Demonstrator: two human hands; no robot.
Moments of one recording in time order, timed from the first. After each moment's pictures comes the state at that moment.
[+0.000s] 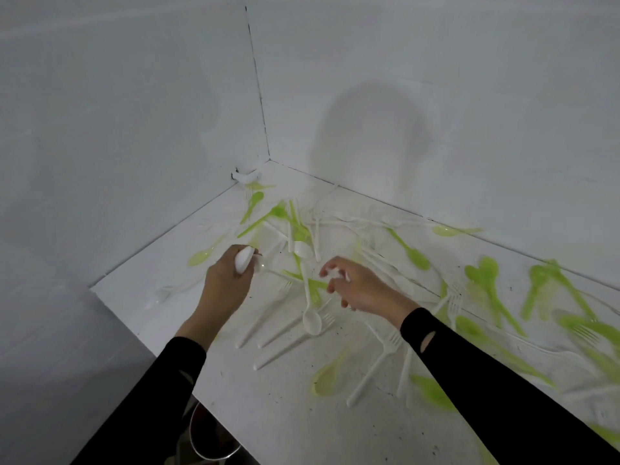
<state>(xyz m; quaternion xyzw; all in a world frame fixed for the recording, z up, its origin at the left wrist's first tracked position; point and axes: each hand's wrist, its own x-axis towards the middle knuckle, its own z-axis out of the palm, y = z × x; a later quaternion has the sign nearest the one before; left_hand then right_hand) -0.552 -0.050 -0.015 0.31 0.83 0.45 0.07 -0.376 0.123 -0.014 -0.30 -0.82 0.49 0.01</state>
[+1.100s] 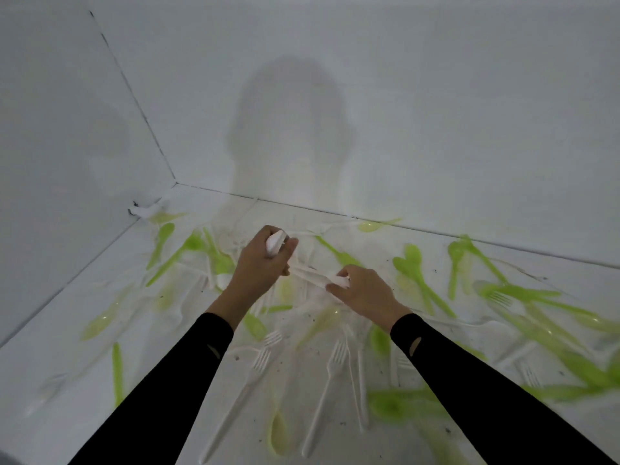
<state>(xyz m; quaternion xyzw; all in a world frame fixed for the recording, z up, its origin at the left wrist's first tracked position) -0.488 0.133 -0.004 0.46 0.70 0.50 0.22 -0.301 0.211 -0.044 -0.50 -0.81 0.31 0.06</state>
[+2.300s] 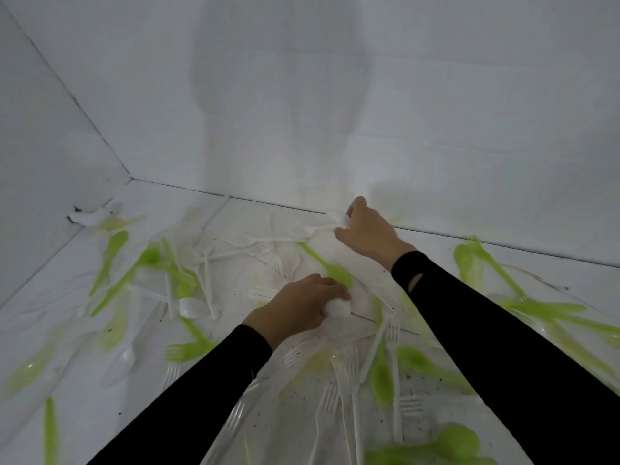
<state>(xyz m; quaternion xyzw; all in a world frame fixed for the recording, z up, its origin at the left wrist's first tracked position) -0.452 0.217 -0.089 0.77 0.61 0.08 0.20 -0.332 0.351 -0.030 -0.50 -0.80 0.29 0.13</state>
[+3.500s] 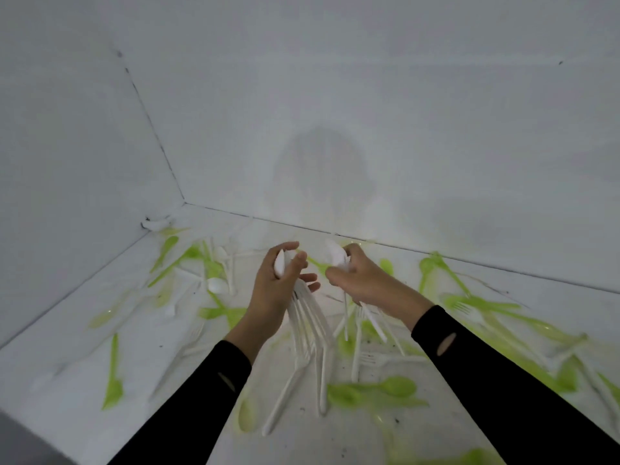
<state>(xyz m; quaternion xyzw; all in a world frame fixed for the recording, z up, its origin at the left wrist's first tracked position) -0.370 0.105 0.025 0.29 0.53 0.70 0.39 -0.230 0.192 0.053 -0.41 -0.74 0.51 0.14</state>
